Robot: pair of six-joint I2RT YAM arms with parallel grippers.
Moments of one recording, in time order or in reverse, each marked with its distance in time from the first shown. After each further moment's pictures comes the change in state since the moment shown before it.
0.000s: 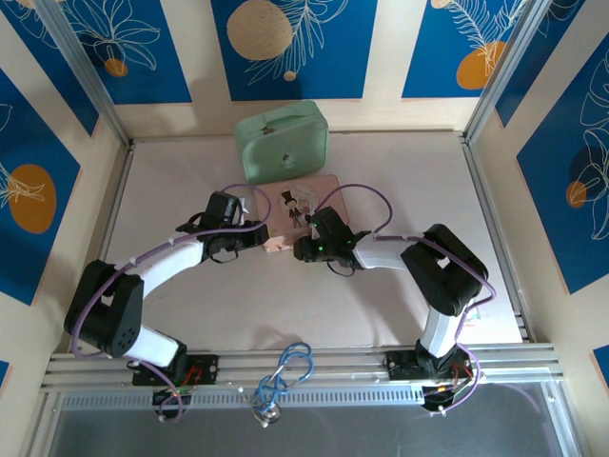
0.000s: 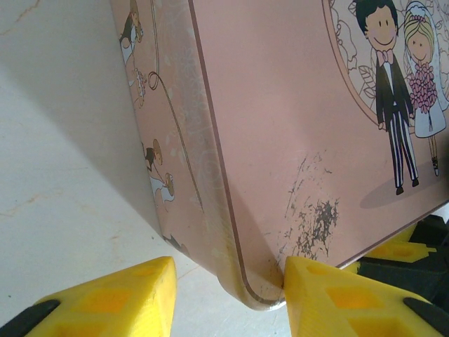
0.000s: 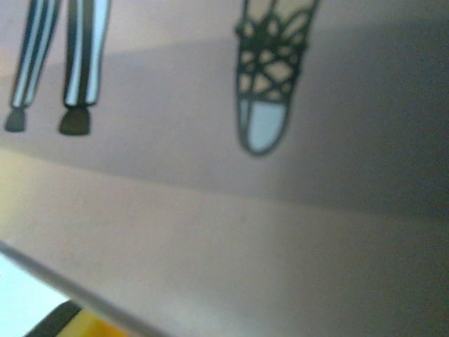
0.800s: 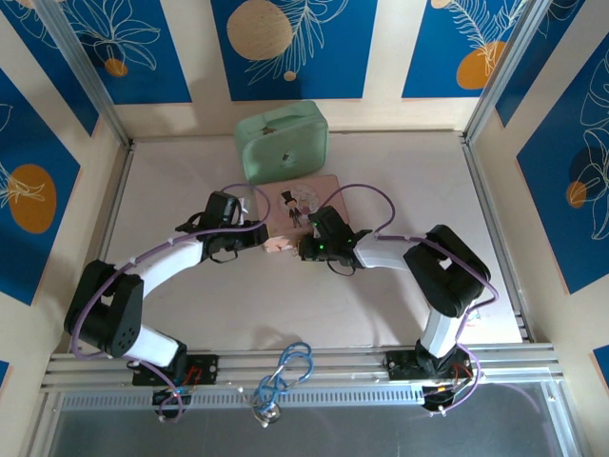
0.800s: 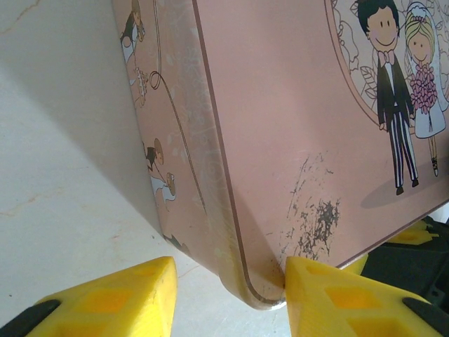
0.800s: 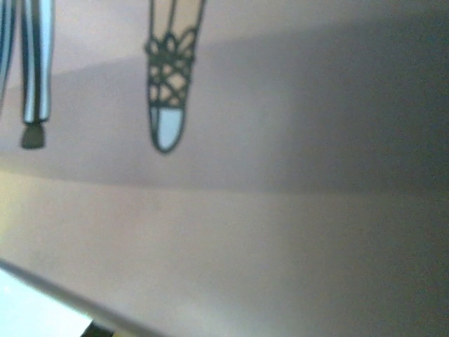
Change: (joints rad) left arm 0.008 0.000 0.000 -0.001 0.011 0.001; right arm 0.000 -0.018 0.004 -0.040 0.021 0.082
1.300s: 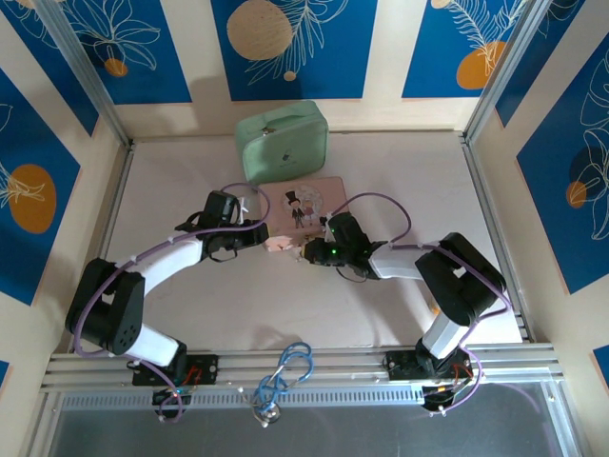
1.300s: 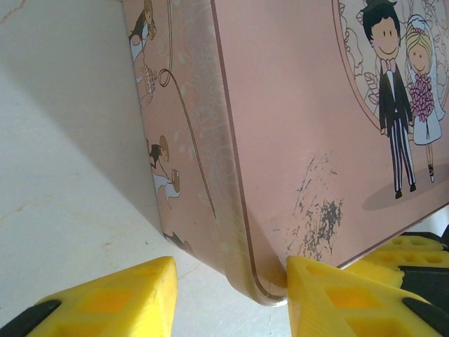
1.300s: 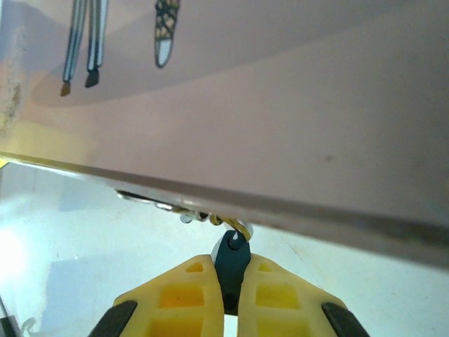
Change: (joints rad) left arm 0.014 0.012 0.000 0.020 0.034 0.011; right arm -0.065 -0.090 -0.184 0.232 -0.150 0.075
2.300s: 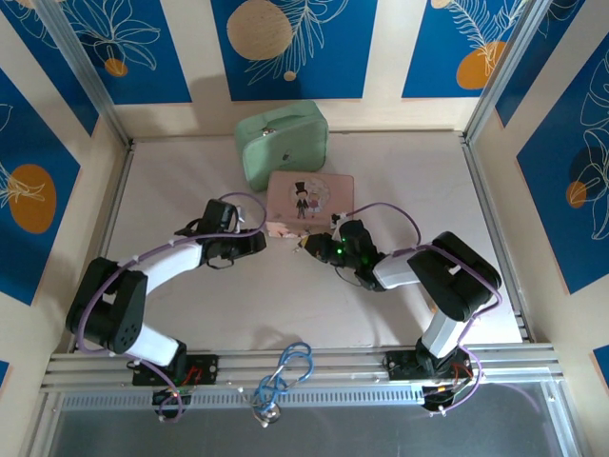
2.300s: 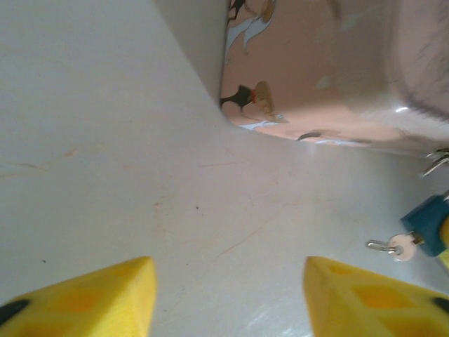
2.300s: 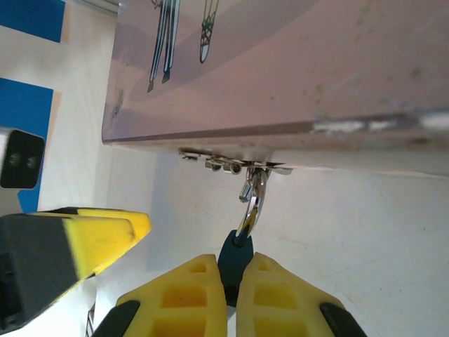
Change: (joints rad) left arm 0.014 -0.002 -0.052 -0.020 -0.015 -0.018; right arm -0.010 0.041 -0.132 0.430 0.031 0.282
